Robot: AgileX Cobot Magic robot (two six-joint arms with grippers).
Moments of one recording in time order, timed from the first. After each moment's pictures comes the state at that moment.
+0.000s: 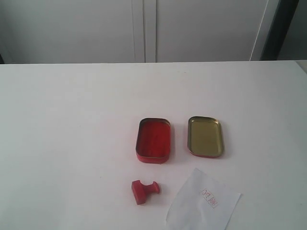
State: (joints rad) left arm 0.06 0.00 0.02 -0.10 0.47 0.16; right arm 0.11 0.01 -0.07 -0.05 0.43 0.00
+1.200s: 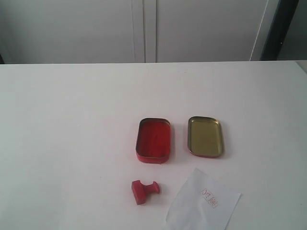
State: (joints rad) left arm 0.06 0.00 0.02 -0.10 0.47 0.16; right arm 0.11 0.01 -0.01 -0.05 0.36 0.00
